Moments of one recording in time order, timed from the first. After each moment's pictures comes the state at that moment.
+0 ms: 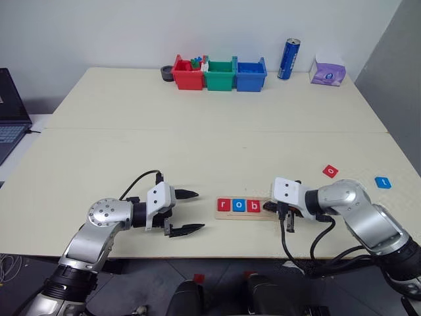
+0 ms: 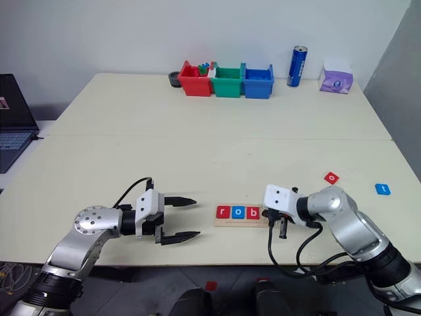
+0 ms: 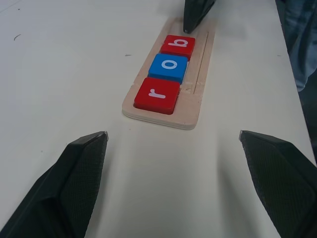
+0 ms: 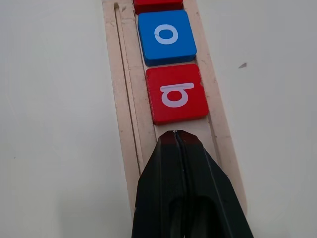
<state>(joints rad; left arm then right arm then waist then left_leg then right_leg) -0.17 0.70 -0.10 -0.07 -0.31 0.10 -1.16 -0.40 -0.78 0.39 -0.34 0.02 0.63 1.02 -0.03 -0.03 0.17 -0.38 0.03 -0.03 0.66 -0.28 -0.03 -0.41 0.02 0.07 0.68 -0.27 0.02</state>
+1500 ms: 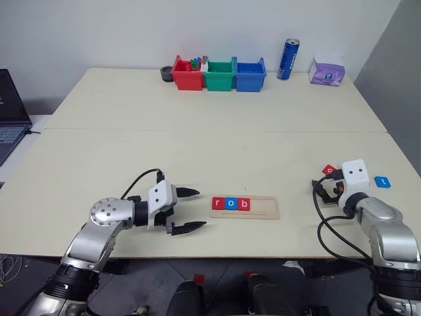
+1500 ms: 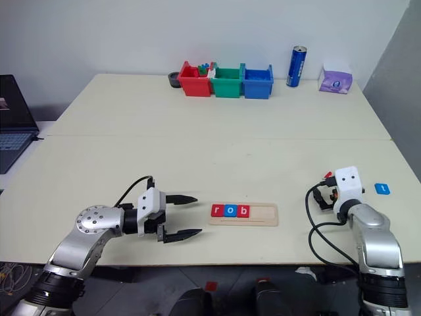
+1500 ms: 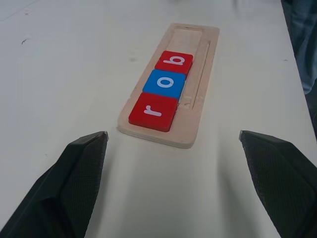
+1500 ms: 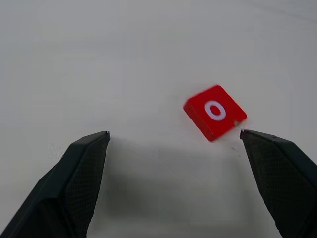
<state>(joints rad) -0.18 0.69 -0.11 -0.07 -0.31 0.10 -1.13 -0.18 -0.43 -0.24 -0.15 0.07 0.71 0.33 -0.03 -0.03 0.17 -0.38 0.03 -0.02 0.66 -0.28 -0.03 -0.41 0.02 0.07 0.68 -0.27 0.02</state>
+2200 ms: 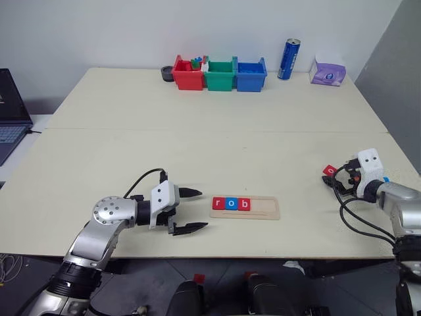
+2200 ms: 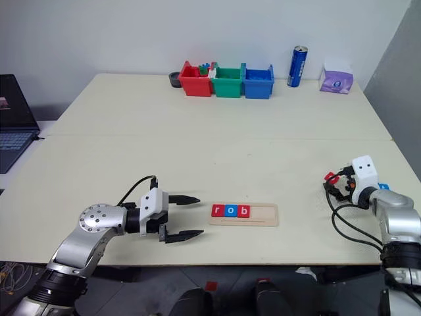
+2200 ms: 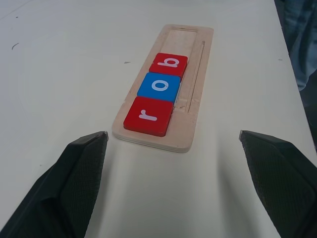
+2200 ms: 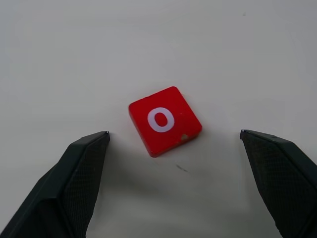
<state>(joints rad) -0.20 0.68 -0.12 -0.06 -0.29 0.10 -1.15 -0.43 -0.71 -0.18 0.36 0.16 0.55 0.70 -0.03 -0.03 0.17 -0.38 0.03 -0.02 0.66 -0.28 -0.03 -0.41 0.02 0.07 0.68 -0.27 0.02</state>
